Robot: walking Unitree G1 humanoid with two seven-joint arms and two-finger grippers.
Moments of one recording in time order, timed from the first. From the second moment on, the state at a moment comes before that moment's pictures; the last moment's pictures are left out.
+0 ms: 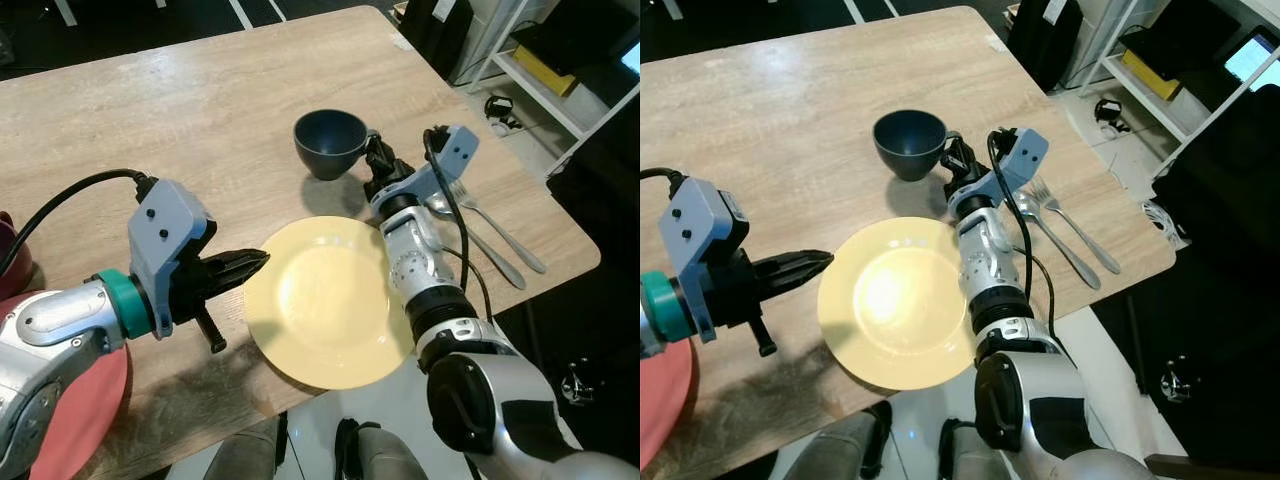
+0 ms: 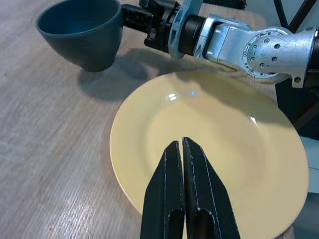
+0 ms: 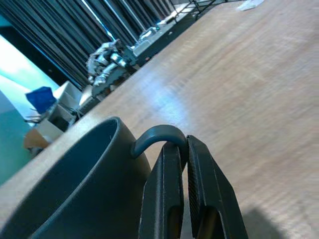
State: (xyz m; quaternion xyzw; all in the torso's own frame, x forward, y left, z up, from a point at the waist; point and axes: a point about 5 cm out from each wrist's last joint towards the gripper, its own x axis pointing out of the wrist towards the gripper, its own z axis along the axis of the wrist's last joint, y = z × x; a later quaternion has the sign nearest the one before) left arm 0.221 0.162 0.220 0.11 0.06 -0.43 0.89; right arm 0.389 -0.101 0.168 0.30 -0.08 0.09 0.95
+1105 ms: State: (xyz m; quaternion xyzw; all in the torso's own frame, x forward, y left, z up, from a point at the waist) left arm 0.265 0.149 0.220 0.05 0.00 -0.32 0.95; right arm 0.334 -0.202 0.200 0.11 -0.25 0.02 0.96
